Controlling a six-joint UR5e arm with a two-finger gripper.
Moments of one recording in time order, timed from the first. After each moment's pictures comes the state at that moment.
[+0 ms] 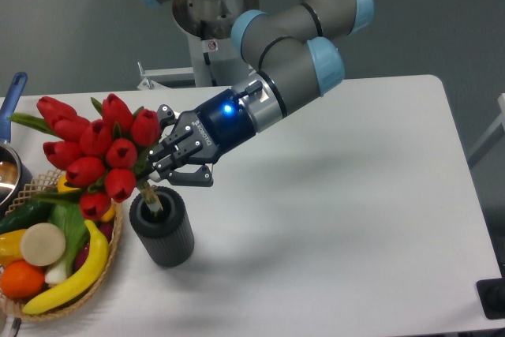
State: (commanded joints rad) arm 2.50 -1.86 -1.78 -0.79 0.13 1.15
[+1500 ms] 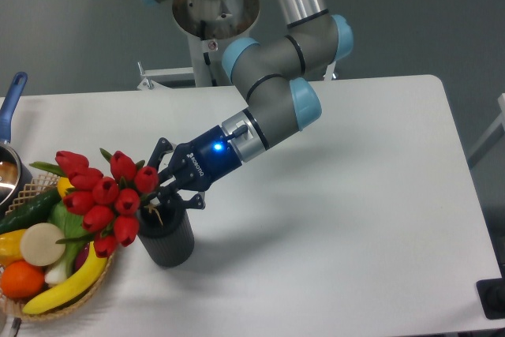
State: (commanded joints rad) arm 2.49 -1.94 -1.91 -0.78 0.24 1.23
